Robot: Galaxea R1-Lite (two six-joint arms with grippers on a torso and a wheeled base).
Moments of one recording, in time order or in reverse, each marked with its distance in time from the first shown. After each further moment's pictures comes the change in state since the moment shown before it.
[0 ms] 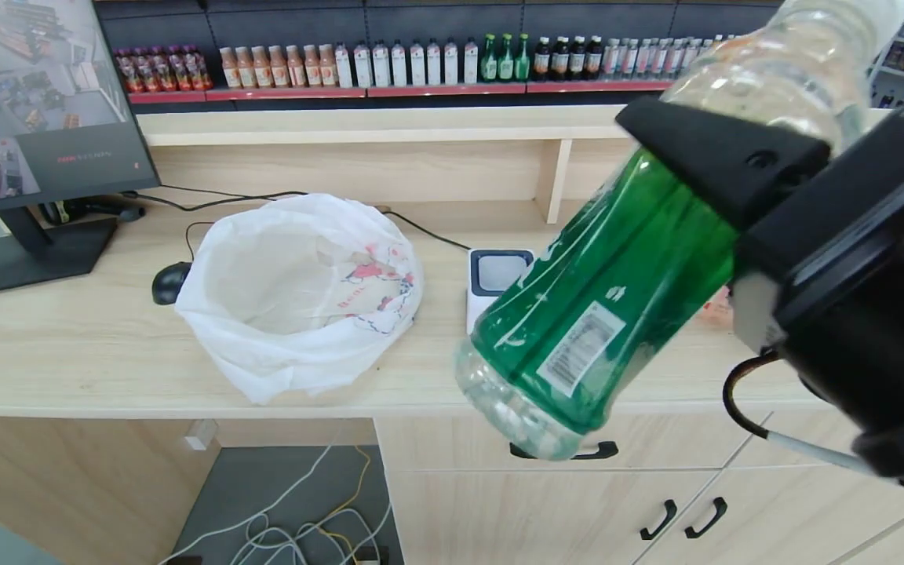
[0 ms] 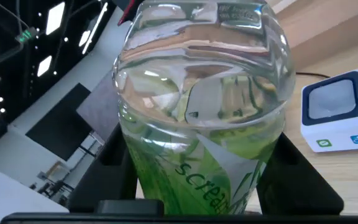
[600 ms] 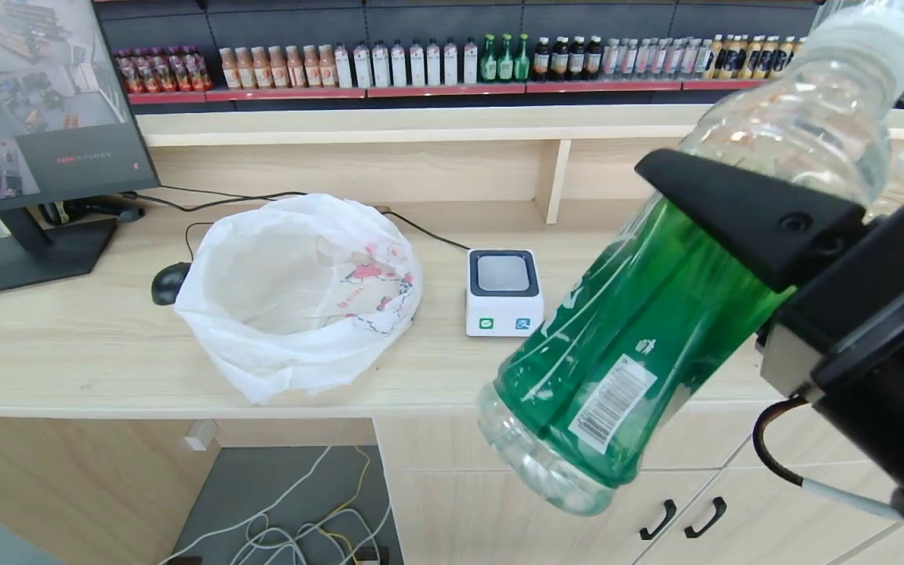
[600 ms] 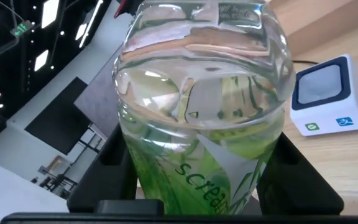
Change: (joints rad) left arm 0.000 0.000 0.000 0.000 0.000 0.000; right arm 0.011 -0.040 0.093 0.013 -0.007 0.013
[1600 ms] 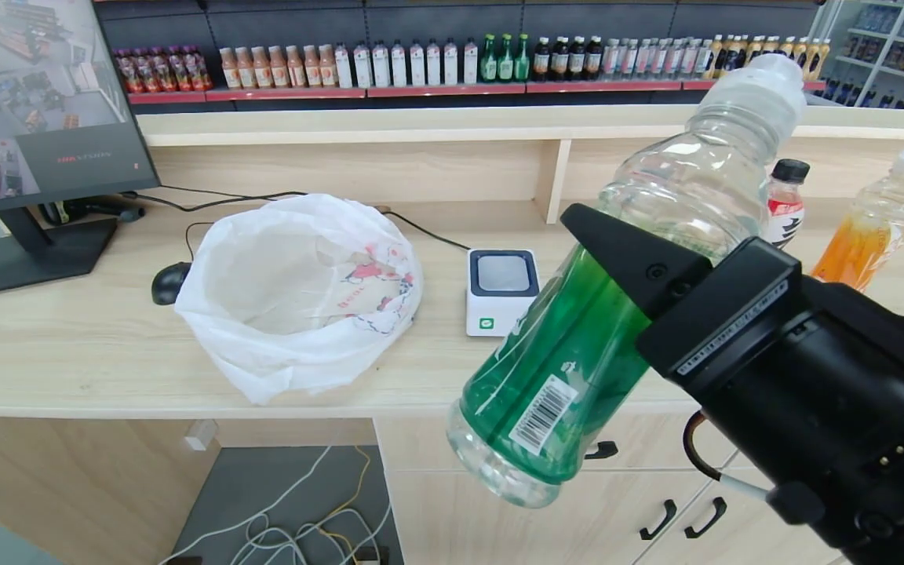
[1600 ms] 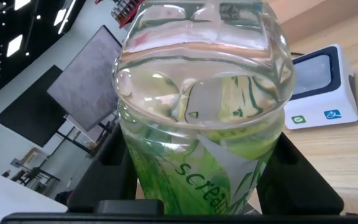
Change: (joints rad) left arm 0.000 0.000 0.000 0.000 0.000 0.000; right arm -0.031 0.097 -0.017 -0.016 0.006 -0.024
